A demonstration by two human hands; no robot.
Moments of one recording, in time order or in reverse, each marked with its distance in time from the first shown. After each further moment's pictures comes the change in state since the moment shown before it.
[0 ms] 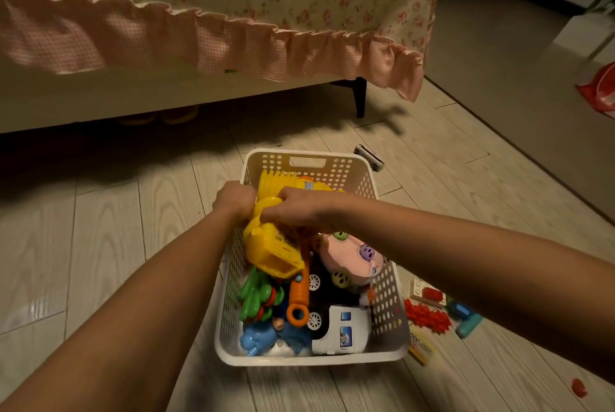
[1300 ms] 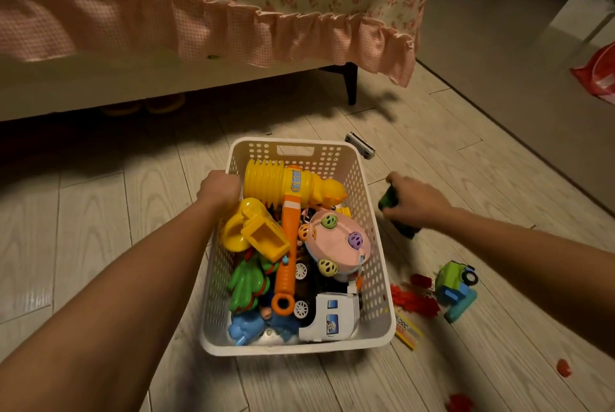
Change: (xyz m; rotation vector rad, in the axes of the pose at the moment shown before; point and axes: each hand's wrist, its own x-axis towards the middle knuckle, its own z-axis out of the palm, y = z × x) left_hand 0.001 -0.002 0.004 -0.003 0.042 -0.012; right_hand 0.002 0.200 -0.091 -0.602 0.568 0.069
